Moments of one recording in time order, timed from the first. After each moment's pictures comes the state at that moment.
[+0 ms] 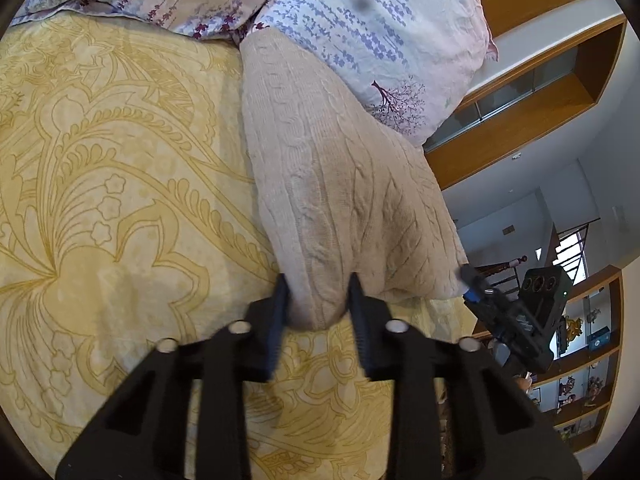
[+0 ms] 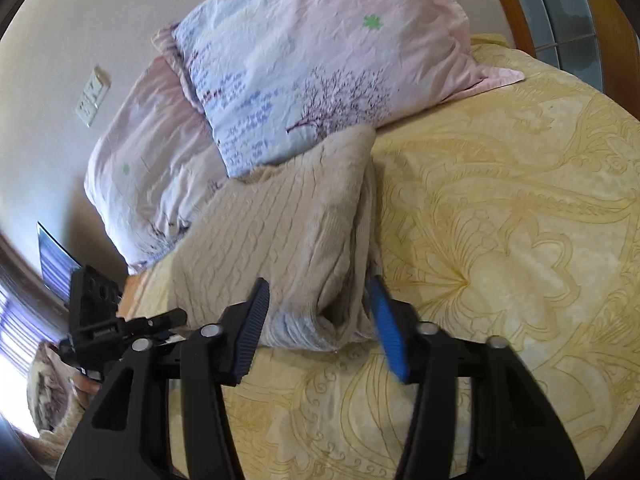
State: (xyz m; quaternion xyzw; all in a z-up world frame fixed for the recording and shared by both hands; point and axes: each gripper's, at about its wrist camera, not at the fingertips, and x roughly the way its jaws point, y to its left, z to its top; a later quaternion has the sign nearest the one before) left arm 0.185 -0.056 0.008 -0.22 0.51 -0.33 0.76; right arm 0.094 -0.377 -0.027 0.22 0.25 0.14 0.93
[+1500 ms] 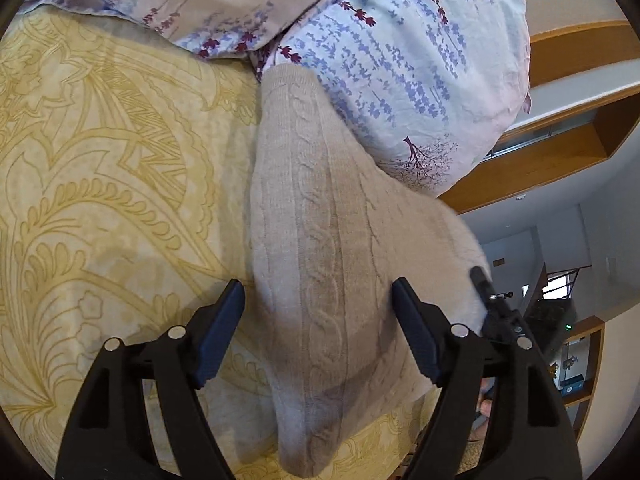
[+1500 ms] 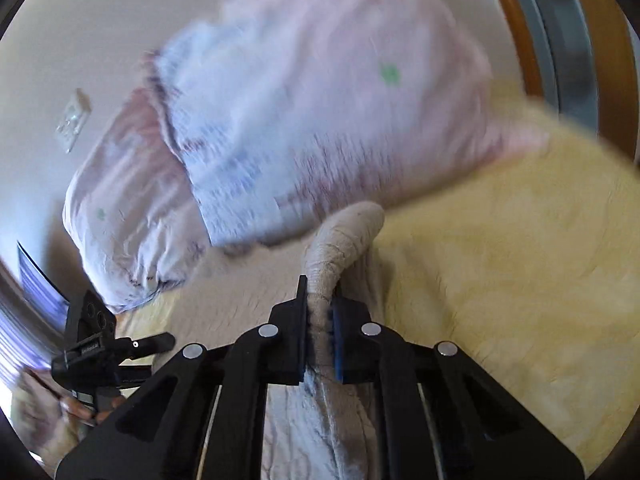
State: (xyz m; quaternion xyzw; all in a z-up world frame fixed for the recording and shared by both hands) left arm 0.256 -0.064 0.004 -0.29 0.52 -0.30 0.74; right arm 0.149 -0.376 0.023 0.19 0.18 0.07 0.96
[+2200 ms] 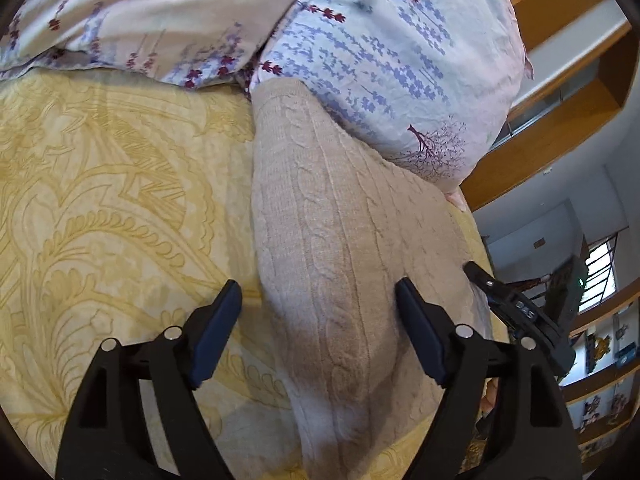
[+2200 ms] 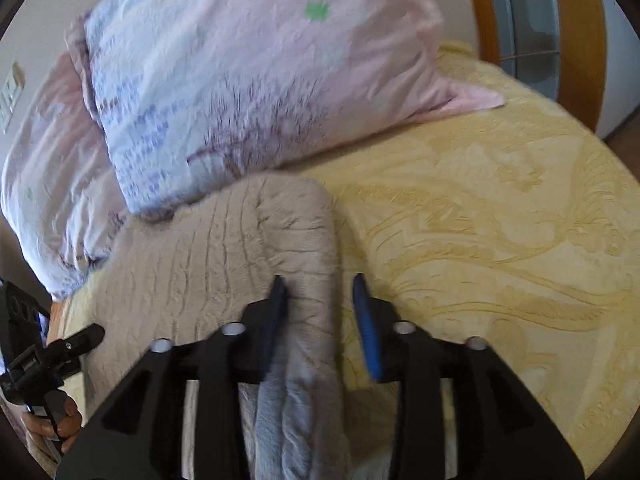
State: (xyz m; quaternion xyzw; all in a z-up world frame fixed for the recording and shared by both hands) left arm 0.249 -0.083 0.010 -0.20 0.50 -0.28 0.80; right arm 0.169 -0.394 -0.005 0.20 0.25 0.00 0.95
